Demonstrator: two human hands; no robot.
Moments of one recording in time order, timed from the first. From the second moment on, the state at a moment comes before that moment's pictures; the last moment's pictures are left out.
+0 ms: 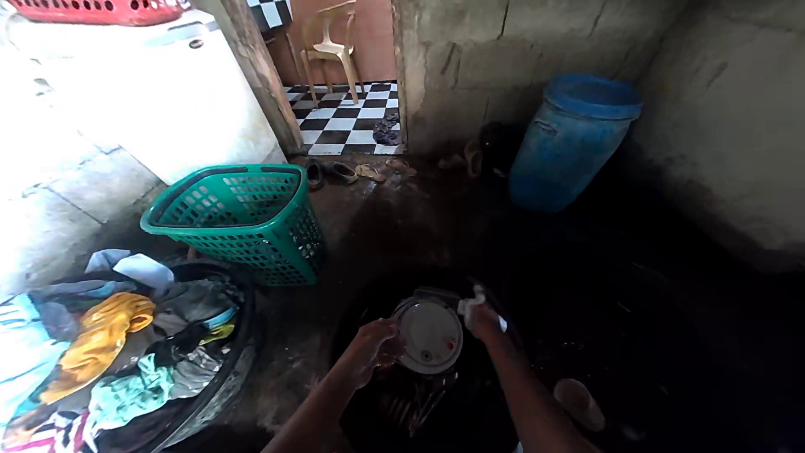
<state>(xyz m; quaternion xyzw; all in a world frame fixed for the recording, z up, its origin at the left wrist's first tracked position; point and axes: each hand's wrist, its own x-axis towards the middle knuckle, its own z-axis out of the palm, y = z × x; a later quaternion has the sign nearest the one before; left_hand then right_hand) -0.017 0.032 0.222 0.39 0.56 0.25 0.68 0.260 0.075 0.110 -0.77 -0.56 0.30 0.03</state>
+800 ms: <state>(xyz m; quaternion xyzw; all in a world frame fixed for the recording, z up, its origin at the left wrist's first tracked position) -0.012 0.035 0.229 0.48 0.55 0.22 0.64 0.242 0.052 0.113 -0.80 -0.55 0.20 -0.09</state>
